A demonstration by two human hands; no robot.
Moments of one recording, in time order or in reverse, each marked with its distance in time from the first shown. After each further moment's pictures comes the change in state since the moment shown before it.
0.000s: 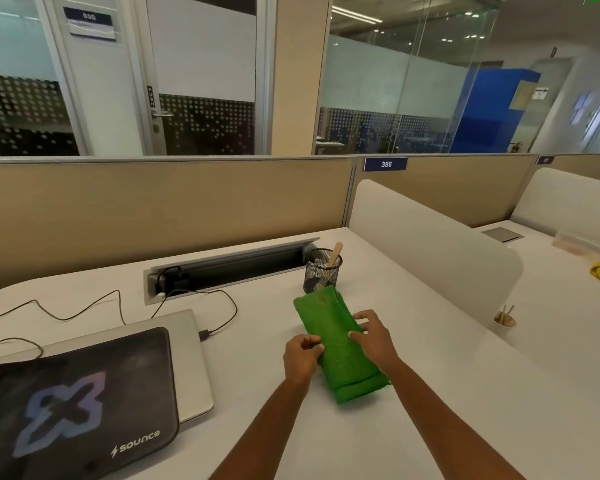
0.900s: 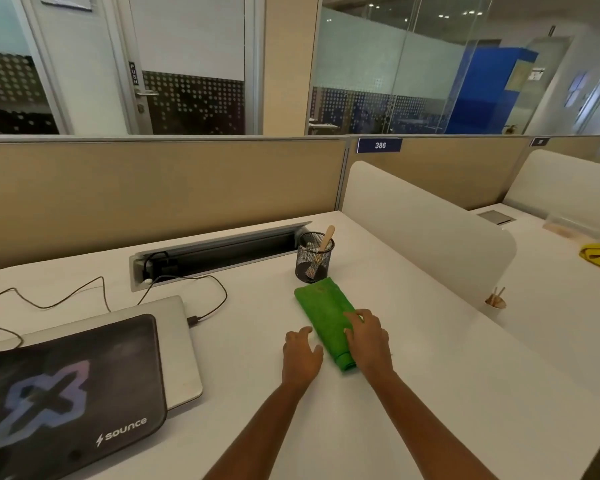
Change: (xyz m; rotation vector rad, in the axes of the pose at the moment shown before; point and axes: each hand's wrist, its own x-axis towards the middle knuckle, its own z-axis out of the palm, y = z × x) left_hand -0.006 -0.022 0.006 0.707 -0.127 0.191; right_hand -0.011 0.028 0.016 -0.709 0.111 -0.186
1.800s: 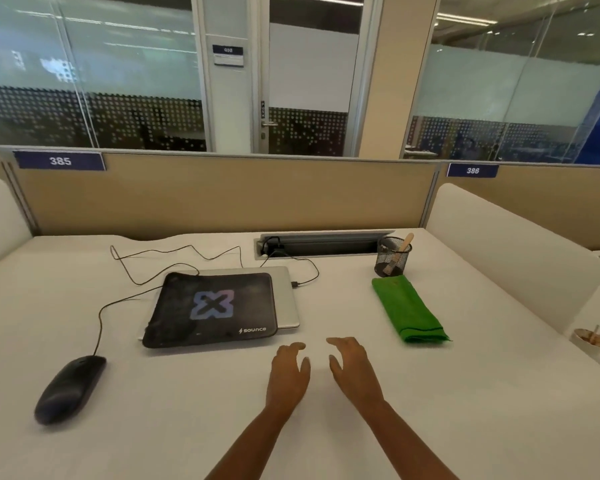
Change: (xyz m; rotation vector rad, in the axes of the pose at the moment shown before) left_hand -0.191 -0.076 -0.075 -0.009 0.395 -0.105; right_hand -0.170 -0.104 0.001 0.424 -0.107 -0.447
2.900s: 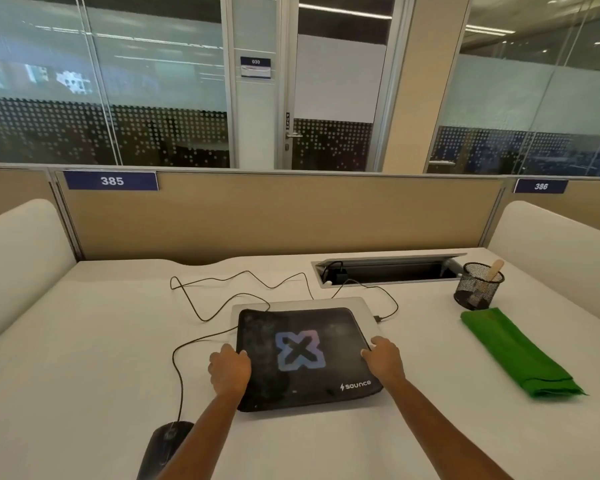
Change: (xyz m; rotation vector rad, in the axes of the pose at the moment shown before) left_hand 0.134 -0.141 -0.217 0.081 0.207 -0.447; right_hand 0.142 -0.112 0.089 0.015 -0.053 0.496
